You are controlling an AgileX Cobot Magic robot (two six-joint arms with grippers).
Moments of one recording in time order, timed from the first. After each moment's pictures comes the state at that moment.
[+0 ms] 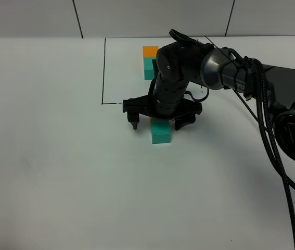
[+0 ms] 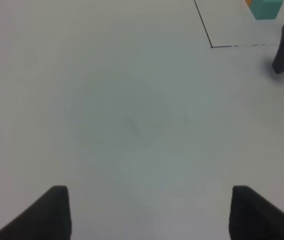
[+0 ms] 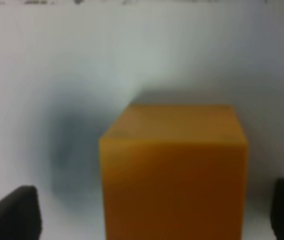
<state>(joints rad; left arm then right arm) -0.02 0.00 -0.50 -0.07 1.05 0.08 0.61 2.32 -1.77 0.09 0.86 0.51</state>
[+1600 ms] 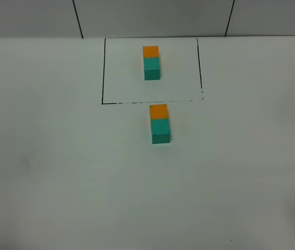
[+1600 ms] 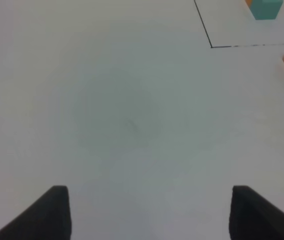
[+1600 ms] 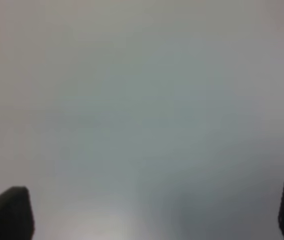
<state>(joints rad) -0.02 0.00 -0.50 -0.07 1.05 0.08 0.02 0.56 -0.53 0.08 0.87 0.00</state>
